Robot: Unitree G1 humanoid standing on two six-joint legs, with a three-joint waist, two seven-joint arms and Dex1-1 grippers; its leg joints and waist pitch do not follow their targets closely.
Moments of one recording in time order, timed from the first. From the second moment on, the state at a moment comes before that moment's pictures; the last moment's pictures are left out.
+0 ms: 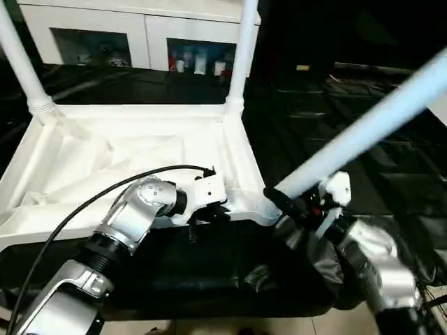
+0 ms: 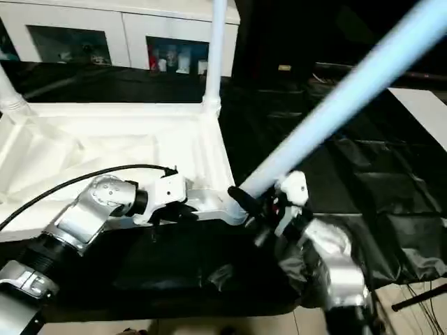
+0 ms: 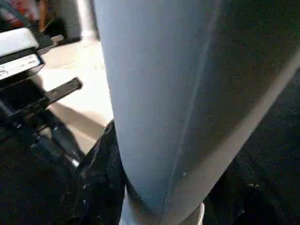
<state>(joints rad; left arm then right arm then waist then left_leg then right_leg) -0.60 0.38 -0.41 0.43 0.12 0.17 -1.12 -0.23 -0.29 0.02 0.27 0.32 0.05 0.86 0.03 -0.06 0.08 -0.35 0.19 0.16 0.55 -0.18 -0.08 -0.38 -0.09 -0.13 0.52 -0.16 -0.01</state>
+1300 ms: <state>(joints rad) -0.65 0.46 -0.48 0.51 0.09 0.02 -1.38 -0.29 -0.43 0.15 0.28 0.31 0.11 1.23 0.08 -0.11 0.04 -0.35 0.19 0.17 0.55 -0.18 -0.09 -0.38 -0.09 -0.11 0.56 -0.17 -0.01</state>
